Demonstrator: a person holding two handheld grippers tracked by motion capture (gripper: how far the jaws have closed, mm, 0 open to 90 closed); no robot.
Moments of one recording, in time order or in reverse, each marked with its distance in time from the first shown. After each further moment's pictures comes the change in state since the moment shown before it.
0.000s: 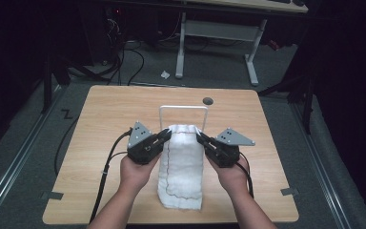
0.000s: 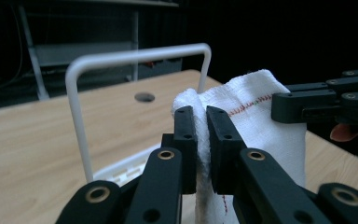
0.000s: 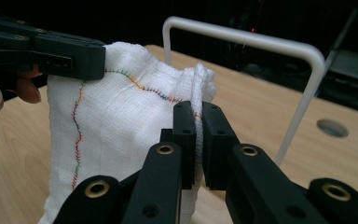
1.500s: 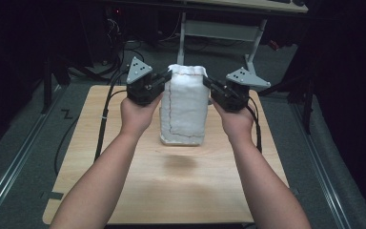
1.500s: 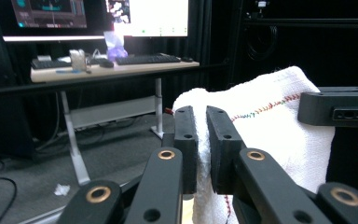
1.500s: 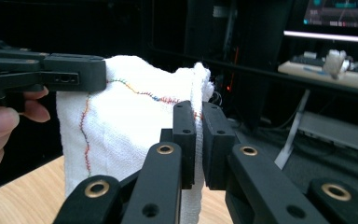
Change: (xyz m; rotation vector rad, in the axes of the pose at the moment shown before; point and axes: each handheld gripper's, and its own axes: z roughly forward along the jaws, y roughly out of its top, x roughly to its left) left arm 0.050 0.124 0.049 -0.132 0.068 0.067; right arm -0.061 0.123 0.026 -0.170 -0.062 0.015
